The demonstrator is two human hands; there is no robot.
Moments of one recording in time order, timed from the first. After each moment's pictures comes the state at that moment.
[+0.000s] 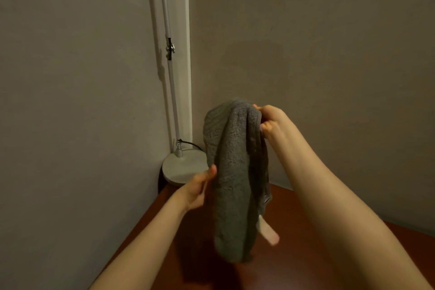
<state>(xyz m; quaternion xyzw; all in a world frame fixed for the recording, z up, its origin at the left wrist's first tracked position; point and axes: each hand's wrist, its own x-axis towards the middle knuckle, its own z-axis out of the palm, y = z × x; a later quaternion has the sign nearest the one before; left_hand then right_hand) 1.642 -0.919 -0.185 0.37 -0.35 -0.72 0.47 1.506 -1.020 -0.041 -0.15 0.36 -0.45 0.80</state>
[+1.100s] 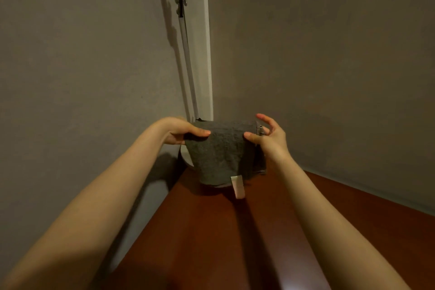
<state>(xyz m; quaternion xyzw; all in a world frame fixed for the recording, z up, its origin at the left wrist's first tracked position) 1.757 -1.018 -0.152 0.72 -0.32 -0.55 0.27 1.544 -1.052 -0.192 -0.48 0.46 -0.40 0.63</state>
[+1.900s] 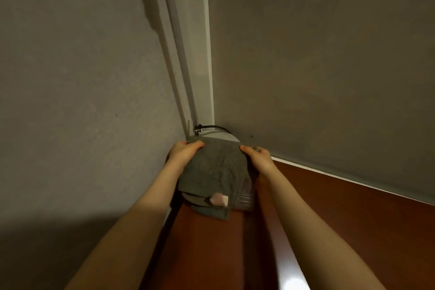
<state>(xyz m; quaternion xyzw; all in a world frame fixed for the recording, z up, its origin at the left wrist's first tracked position) 1.817 -1.109 -0.306 0.78 -0.26 -0.44 0.35 1.627 -1.140 -0.320 -0.37 0.61 -0.29 0.63</state>
